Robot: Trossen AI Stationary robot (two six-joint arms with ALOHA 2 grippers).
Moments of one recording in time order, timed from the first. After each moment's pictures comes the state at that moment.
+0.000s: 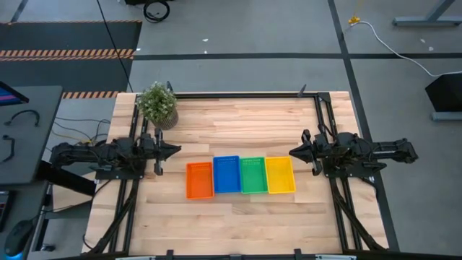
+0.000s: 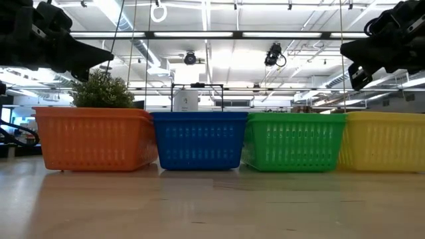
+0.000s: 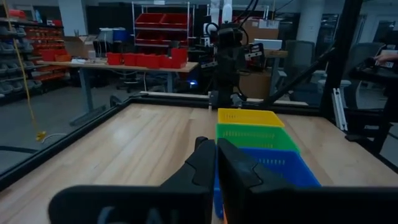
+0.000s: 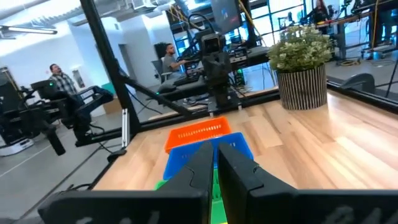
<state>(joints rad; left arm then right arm) -0.04 0.05 0.01 0.10 -0.19 -0.04 0.02 0.00 0.01 0.06 -0.04 0.26</state>
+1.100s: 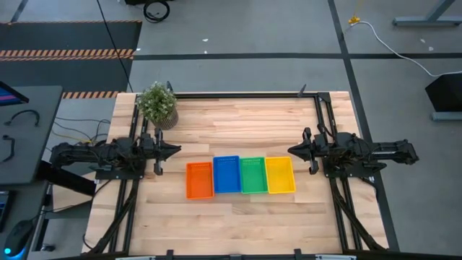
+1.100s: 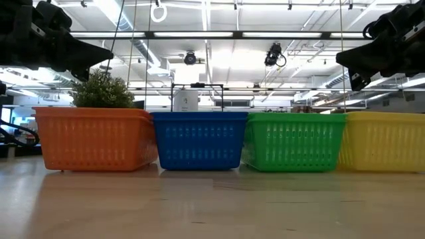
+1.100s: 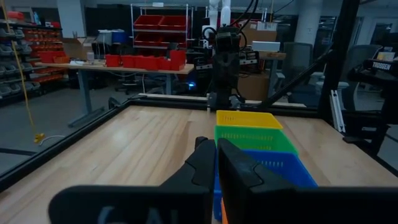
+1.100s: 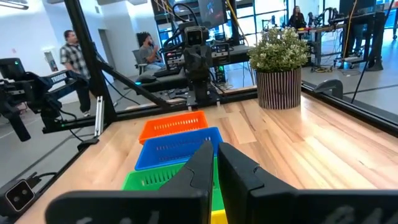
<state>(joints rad) -0.04 0.05 0.01 0.11 -0.18 -0.04 -0.01 0.01 0.01 0.02 0.00 0.16</state>
